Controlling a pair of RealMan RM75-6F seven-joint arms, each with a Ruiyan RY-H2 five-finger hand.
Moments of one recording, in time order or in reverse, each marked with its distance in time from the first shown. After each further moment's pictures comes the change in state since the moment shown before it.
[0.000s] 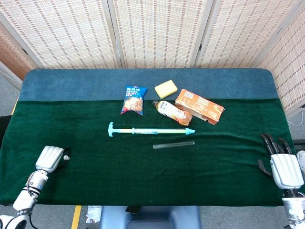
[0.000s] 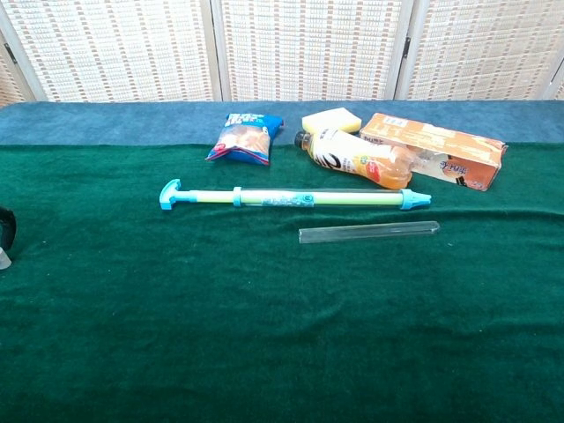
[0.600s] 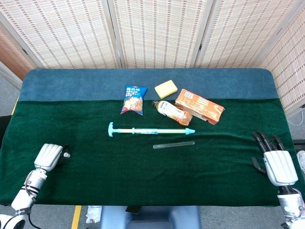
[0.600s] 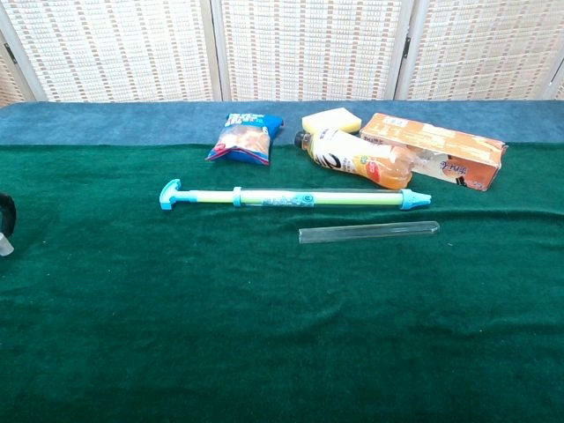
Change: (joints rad) left arm 0.000 0.028 -0.013 -0.029 0.030 0.044 -0.056; right arm 0.042 0.015 0.006 -0.034 -0.049 -0.027 -0.017
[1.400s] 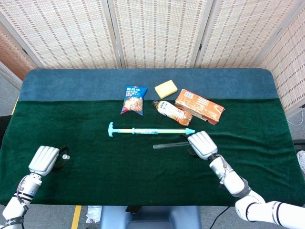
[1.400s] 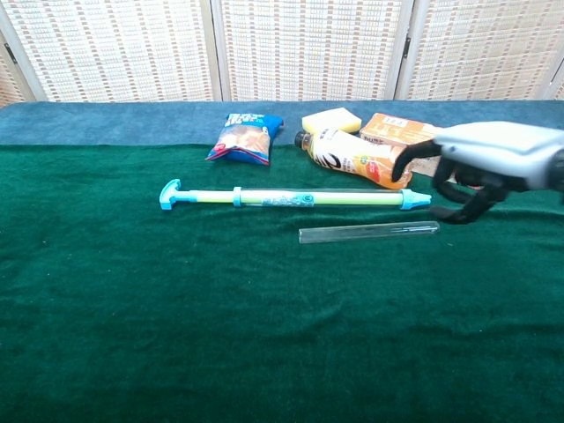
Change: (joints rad) left arm 0.040 0.129 0.013 -0.211 0.043 0.088 0.012; right arm 0.476 -0.301 0.119 0.069 0.282 -0.588 -0.254
